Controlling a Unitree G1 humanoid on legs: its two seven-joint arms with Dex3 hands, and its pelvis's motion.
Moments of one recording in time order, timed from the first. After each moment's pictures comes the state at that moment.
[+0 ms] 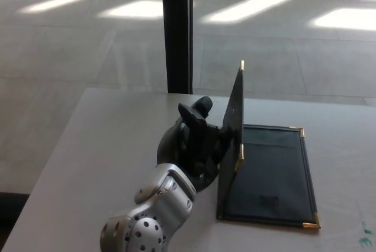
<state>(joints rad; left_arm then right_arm) -0.44 -0.19 -0.07 0.06 -0.71 0.51 0.28 0.25 -0.38 -0.83 0.46 0.62 0.32 0.16</state>
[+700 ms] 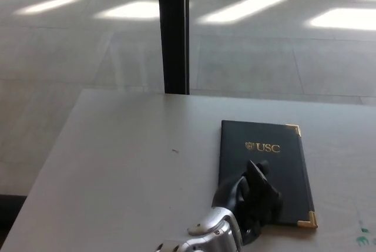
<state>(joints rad) -0.45 -0.19 -0.36 0.41 -0.66 0.39 0.25 0.20 -0.38 -0.79 0.45 0.62 0.33 0.15</state>
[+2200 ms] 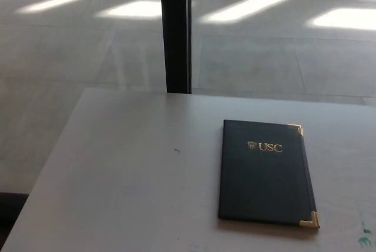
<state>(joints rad) -0.20 0.42 0.63 0.15 -0.79 0.37 0.22 0.28 -0.36 -0.78 0.40 0.62 0.35 0.14</state>
